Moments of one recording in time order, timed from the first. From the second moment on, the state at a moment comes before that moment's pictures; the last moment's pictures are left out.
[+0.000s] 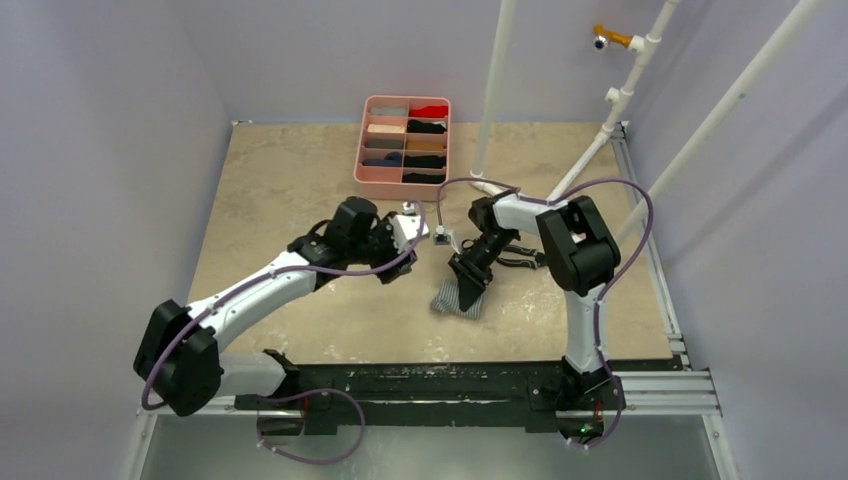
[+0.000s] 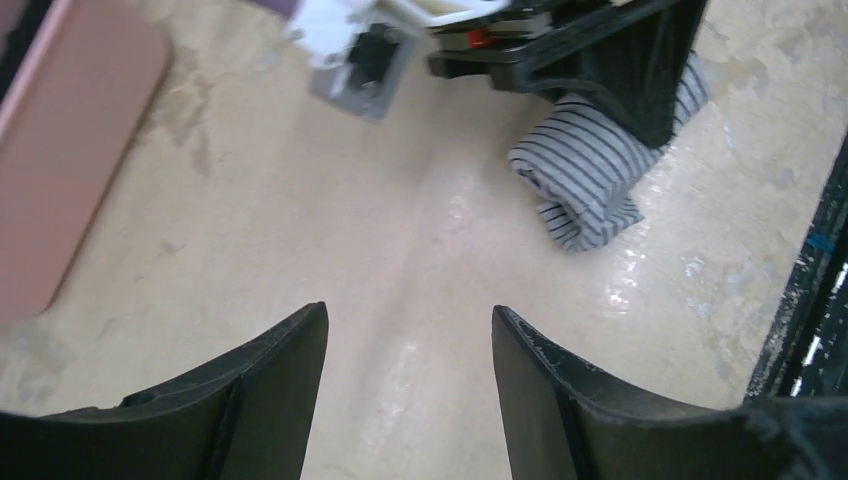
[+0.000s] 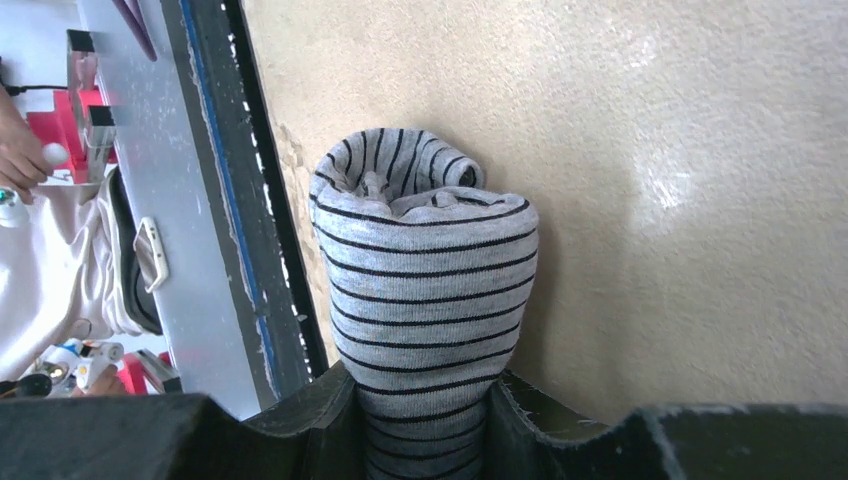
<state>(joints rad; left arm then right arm) -0.69 1.32 0.86 -0.26 0.32 0.41 0.46 2.09 1.31 -1.08 -0.84 -0.74</state>
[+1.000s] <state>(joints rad) -0.31 1.88 1.71 -0.63 0.33 0.40 0.44 1.87 1.33 -1.07 -0.78 -0.75</state>
